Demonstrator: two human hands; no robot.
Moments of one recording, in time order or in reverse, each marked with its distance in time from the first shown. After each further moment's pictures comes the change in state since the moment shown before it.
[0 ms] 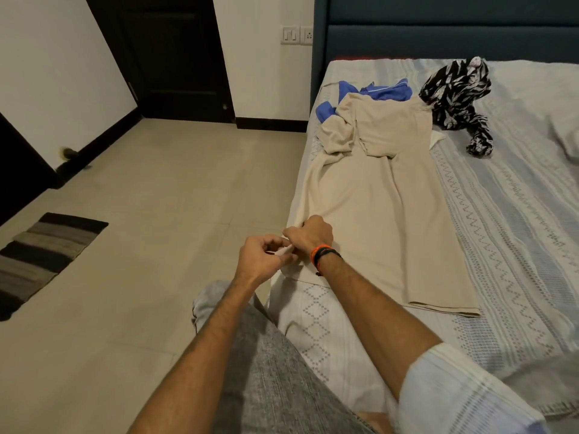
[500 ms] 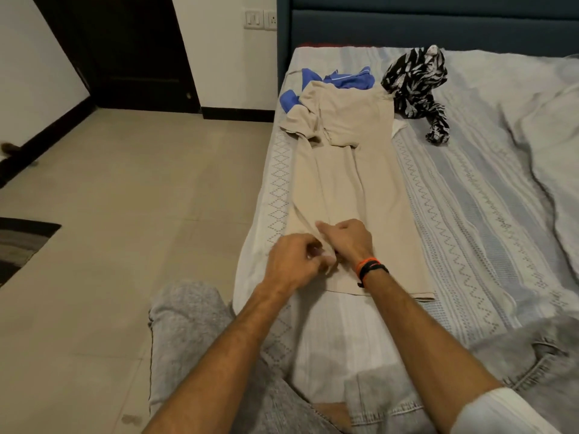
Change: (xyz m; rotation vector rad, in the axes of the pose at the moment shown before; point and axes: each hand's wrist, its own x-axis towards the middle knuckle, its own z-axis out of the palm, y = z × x) left_hand -0.022 0.049 0.108 0.474 -0.158 0.298; right_hand 0.016 0.094 -0.099 0.083 0.154 0.111
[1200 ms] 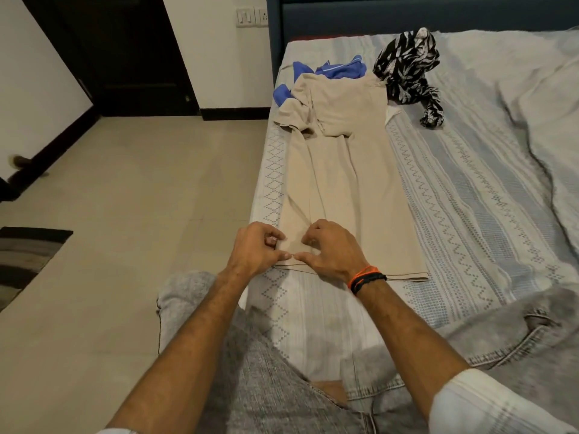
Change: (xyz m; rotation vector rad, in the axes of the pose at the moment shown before) left_hand -0.005 -0.040 -0.032 -0.051 0.000 -0.134; right_hand -0.025 0.038 0.003 -0.546 -0.095 -0.793
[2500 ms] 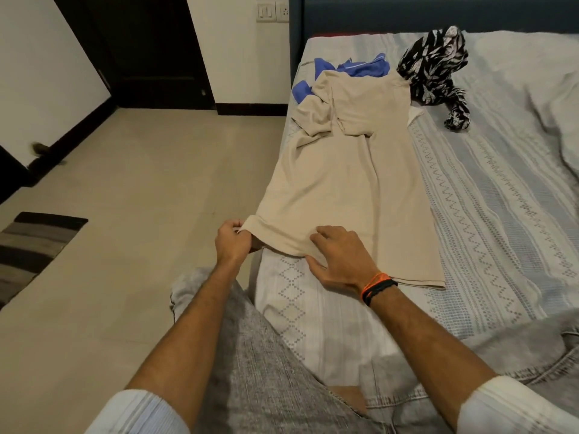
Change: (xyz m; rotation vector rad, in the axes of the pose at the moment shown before) left_hand 0.025 -0.068 -0.015 -0.483 0.406 -0.391; right_hand -0.002 -0.012 0.017 -0.232 -0.011 -0.180
